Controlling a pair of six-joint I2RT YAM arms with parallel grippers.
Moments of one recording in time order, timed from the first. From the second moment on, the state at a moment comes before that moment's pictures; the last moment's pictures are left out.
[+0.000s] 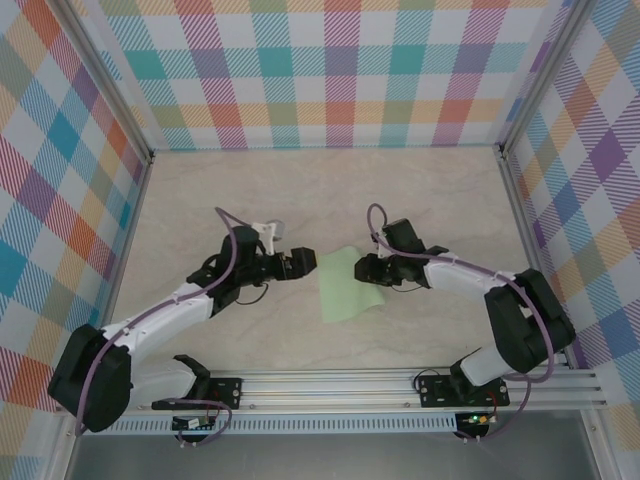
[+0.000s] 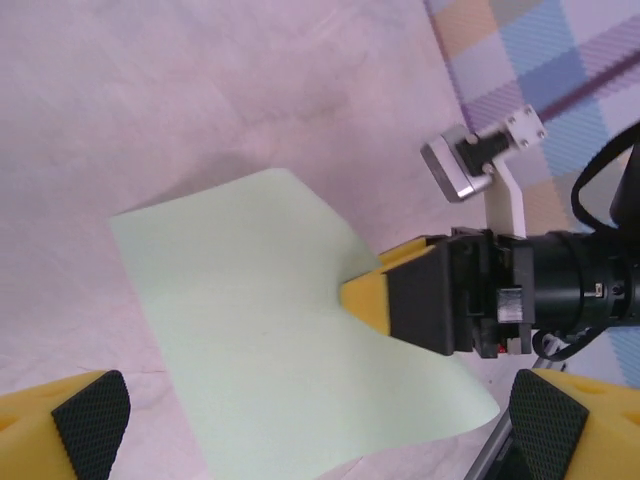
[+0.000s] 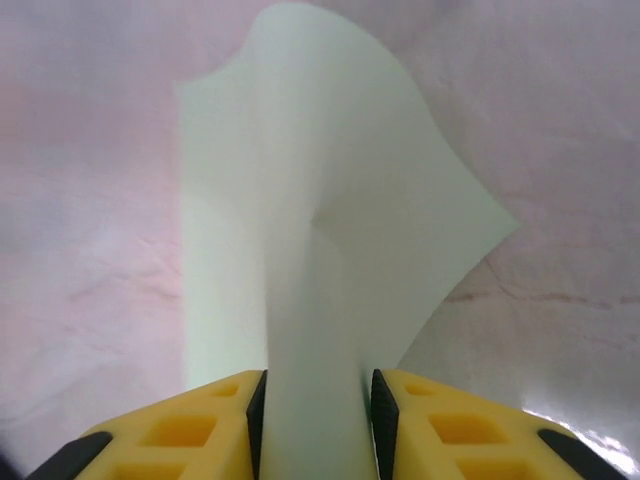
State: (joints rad) left arm -0.52 1.17 0.63 0.01 0.40 -0.69; right arm 0.49 1.48 0.74 -0.22 -0.40 0.59
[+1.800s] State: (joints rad) left arm -0.45 1.56 0.81 0.02 0.57 -0.75; right arm 0.30 1.08 0.81 -0.38 -0.48 0.51
